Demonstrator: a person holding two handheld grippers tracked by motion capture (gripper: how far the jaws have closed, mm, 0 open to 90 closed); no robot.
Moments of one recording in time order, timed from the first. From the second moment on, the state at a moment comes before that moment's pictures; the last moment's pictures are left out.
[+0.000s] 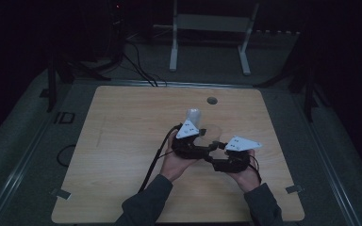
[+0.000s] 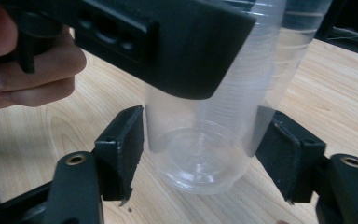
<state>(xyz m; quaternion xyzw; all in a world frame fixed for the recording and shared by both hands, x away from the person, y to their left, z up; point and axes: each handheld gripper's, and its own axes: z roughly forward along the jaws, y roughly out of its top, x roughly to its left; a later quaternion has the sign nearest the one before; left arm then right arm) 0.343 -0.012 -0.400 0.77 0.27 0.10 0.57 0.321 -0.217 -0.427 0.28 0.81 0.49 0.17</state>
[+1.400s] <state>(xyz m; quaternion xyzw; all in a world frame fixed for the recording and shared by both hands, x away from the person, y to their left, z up) 0.343 -0.012 -0.400 0.75 0.28 0.10 0.60 0.320 -0.213 -0.434 0.28 0.81 0.49 0.18</state>
